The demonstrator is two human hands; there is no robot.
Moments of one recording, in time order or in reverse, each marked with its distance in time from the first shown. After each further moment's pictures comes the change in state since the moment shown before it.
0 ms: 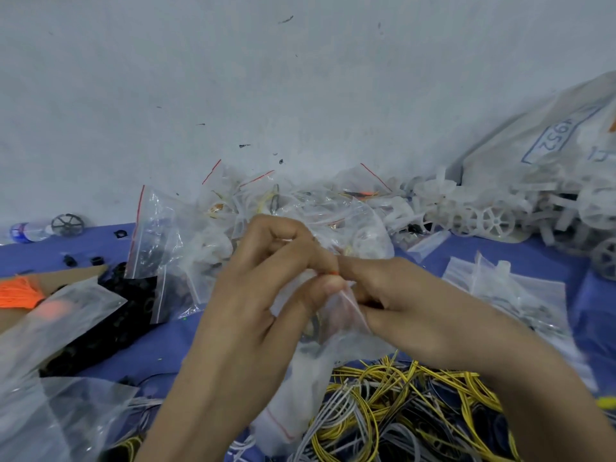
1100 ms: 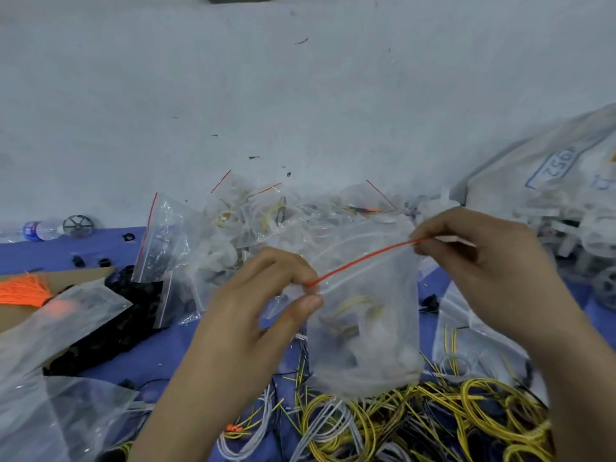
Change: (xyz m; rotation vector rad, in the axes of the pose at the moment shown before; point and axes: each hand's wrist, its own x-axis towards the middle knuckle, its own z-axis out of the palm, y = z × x) left_hand -0.004 -0.020 0.000 -0.021 -0.013 -0.119; right_hand -0.019 0.018 -0.044 -0.154 0.717 -0.002
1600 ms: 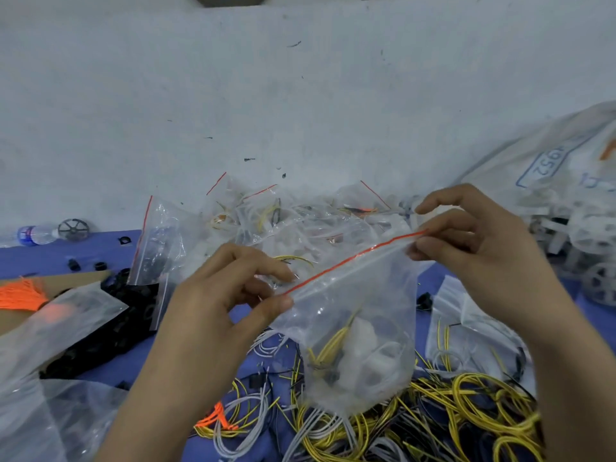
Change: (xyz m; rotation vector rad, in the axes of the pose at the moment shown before) left_hand -0.005 0.005 -0.014 -0.088 0.038 -0.188; right_hand 0.000 0.010 -0.006 0.407 -0.002 0.138
